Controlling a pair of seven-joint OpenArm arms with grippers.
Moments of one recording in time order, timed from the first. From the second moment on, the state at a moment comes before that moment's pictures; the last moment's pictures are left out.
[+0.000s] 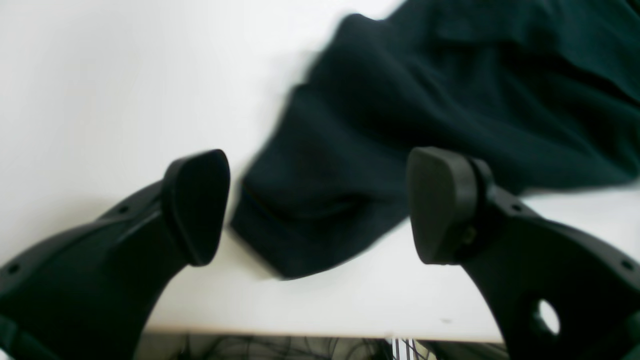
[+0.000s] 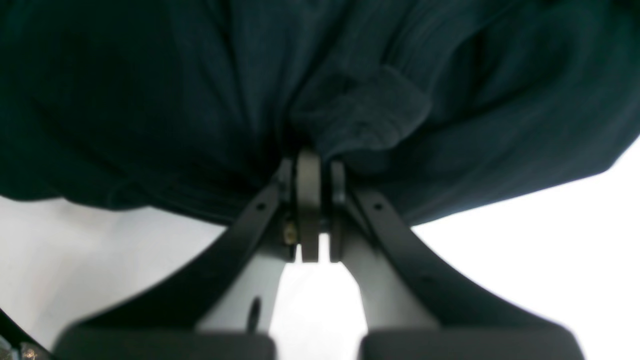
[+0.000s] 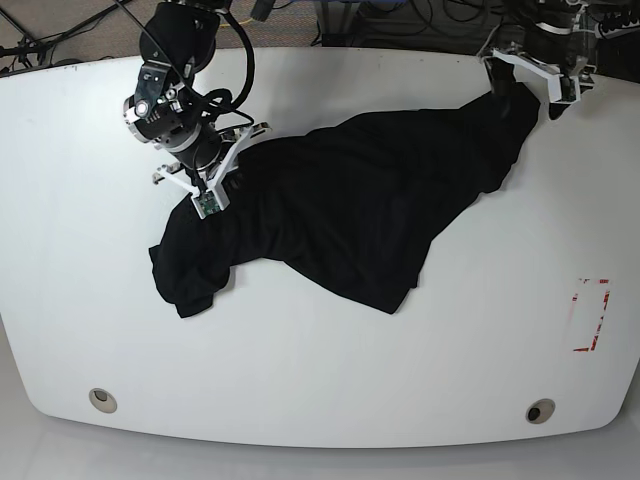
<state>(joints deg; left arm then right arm) 47.5 -10.3 -20.8 110.2 -19.5 -12.8 9.7 -11.2 -5.4 17.0 109.0 8.1 40.7 -57.4</state>
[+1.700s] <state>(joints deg) 34.9 -7.4 -24.7 100.4 -18.9 -16.9 26.7 -13.2 -5.4 17.1 112.7 8.2 40.7 -57.5</state>
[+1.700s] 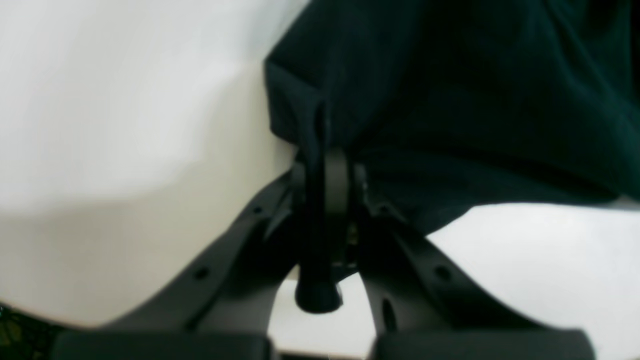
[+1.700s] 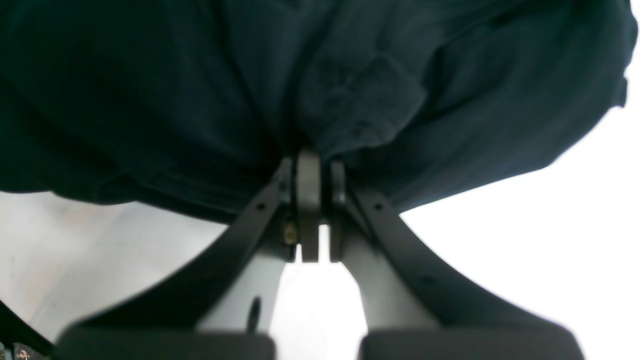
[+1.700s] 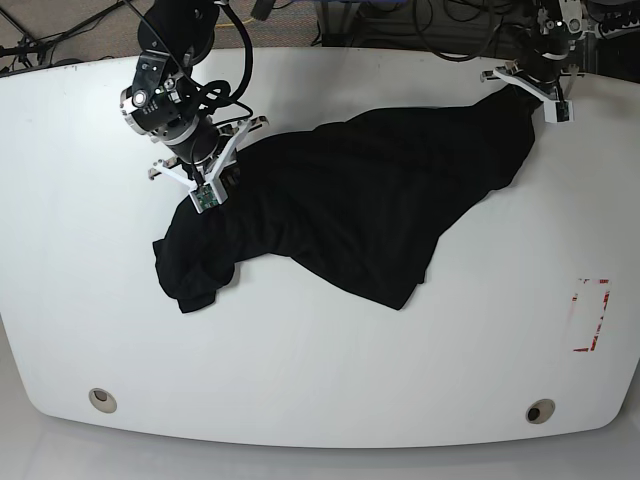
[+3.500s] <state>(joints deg) -33.1 -20.8 -21.2 112.3 6.8 -28.5 63.2 48.6 13.0 8.5 102.8 8.4 41.5 -64.7</state>
